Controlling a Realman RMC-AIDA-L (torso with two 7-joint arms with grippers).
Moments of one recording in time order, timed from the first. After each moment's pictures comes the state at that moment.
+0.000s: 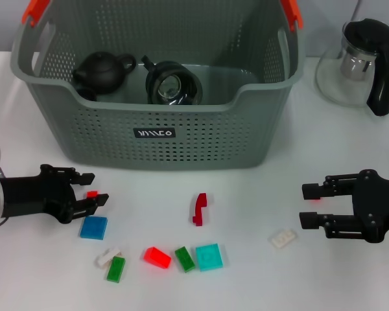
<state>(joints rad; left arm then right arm) -0.43 -2.17 0.51 0.87 2.38 1.41 -1.28 0.48 2.06 -0.72 -0.80 -2.09 -1.80 1.47</state>
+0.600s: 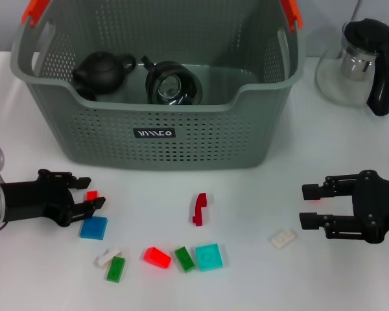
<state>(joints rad) -0.43 -2.17 0.50 0.83 2.39 1.34 -1.27 0.47 2.06 -0.72 -0.80 -2.09 -1.80 1.47</state>
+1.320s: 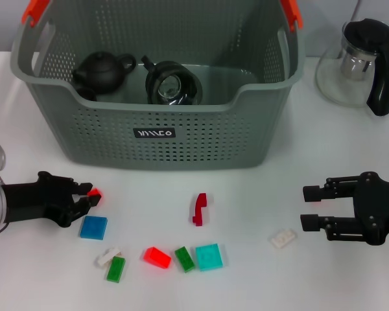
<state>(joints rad) -0.43 -2.17 0.51 0.83 2.39 1.33 -1.30 0.47 2.05 -0.72 -0.79 -2.09 -1.80 1.46</state>
